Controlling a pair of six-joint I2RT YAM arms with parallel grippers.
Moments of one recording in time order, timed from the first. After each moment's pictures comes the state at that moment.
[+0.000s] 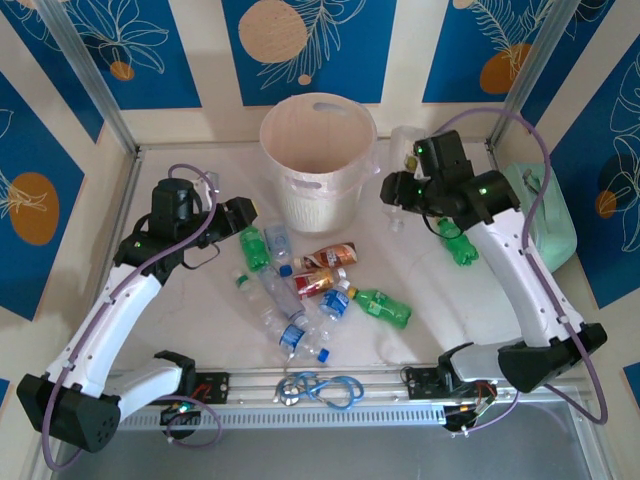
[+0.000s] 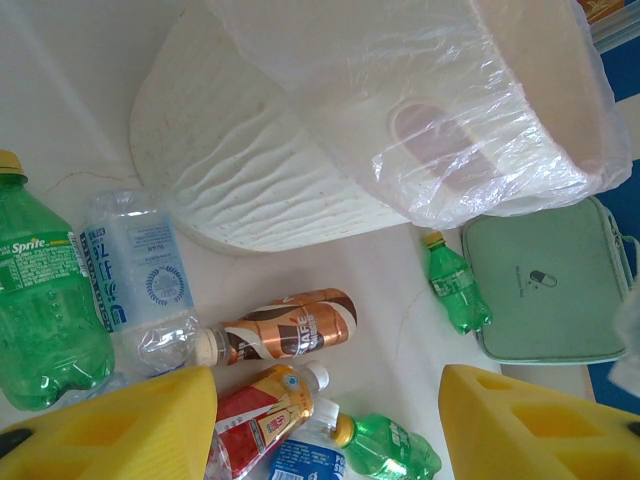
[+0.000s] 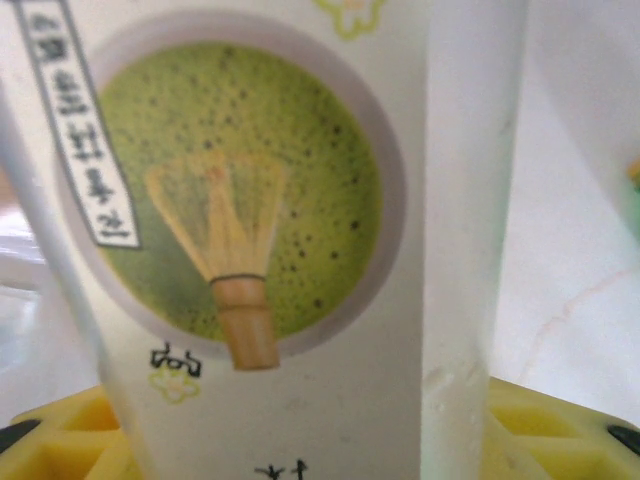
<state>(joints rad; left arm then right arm) -0.31 1.05 1.06 -0.57 0.36 -0.71 0.43 1.34 1.69 -1.16 0.02 0.56</state>
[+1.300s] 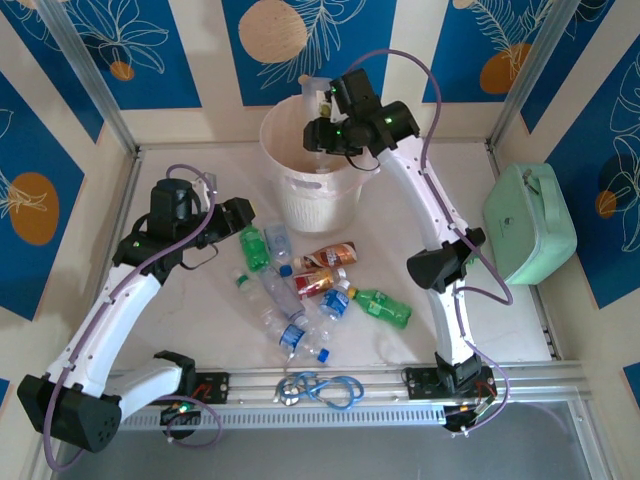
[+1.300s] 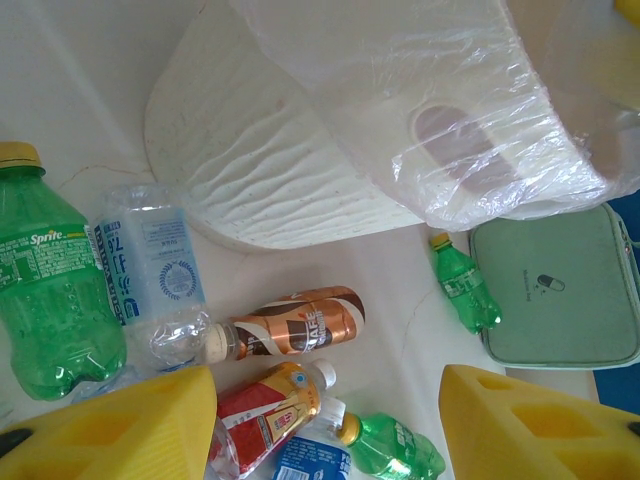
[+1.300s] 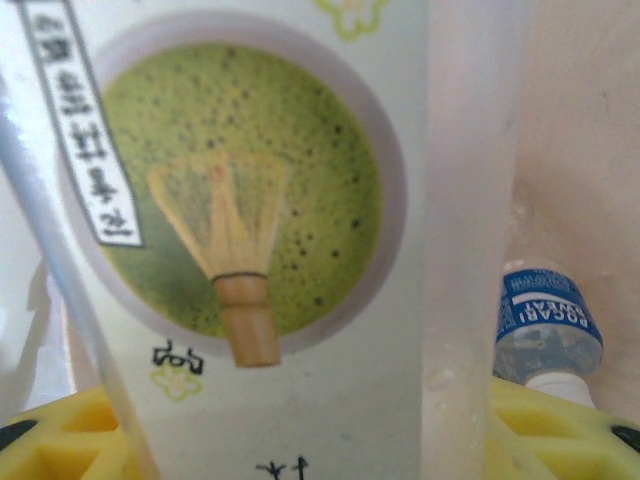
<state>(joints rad) -0.29 1.05 1.06 -0.59 0.36 -0.71 0.56 2.16 2.66 -1.28 -0.07 0.47</state>
